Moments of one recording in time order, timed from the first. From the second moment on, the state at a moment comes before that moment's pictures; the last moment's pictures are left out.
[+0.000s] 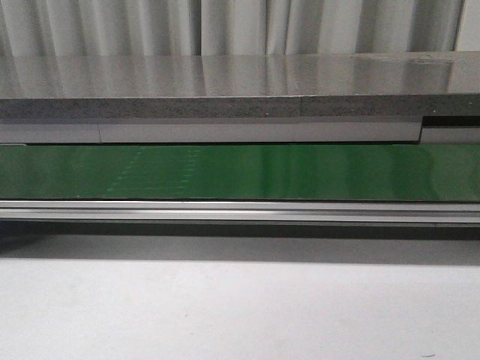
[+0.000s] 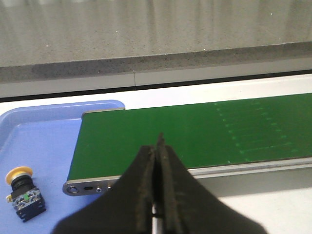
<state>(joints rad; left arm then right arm) -0.10 0.30 -0.32 -0.19 0.34 0.23 0.05 0.33 -0.39 0.04 0.50 0.00</state>
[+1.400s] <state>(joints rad) -0.07 -0.01 0.00 -0.03 0.12 -0.03 0.05 0.33 -0.39 0.04 0.50 0.00</state>
